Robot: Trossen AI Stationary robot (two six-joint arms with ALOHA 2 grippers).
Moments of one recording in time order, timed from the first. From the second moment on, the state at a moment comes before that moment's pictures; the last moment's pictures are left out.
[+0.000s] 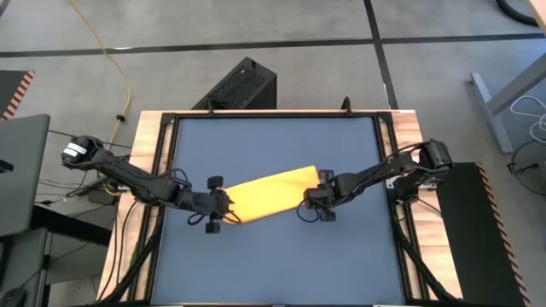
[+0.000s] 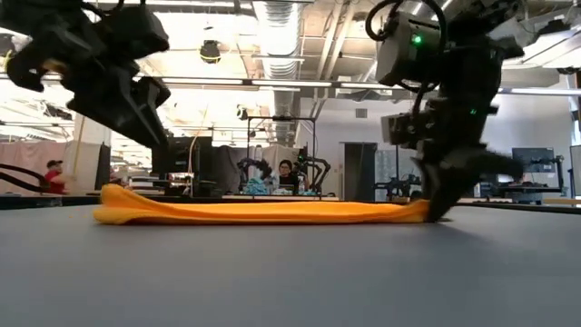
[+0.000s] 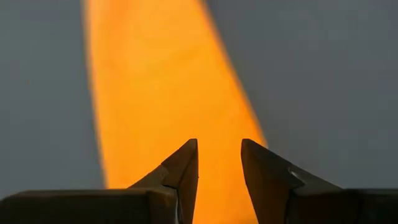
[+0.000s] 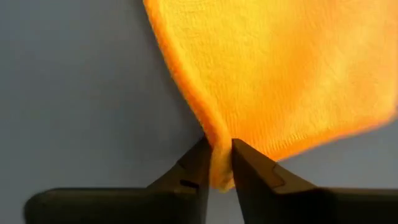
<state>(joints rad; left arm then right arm) -0.33 1.16 0.55 -0.17 -0.32 -0.16 0.16 1.63 0.88 -0.61 0.26 0.13</state>
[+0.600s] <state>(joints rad) -0.29 1.17 0.34 0.08 -0.30 -0.33 -0.03 1.51 0.89 -0.35 0.02 -0.08</state>
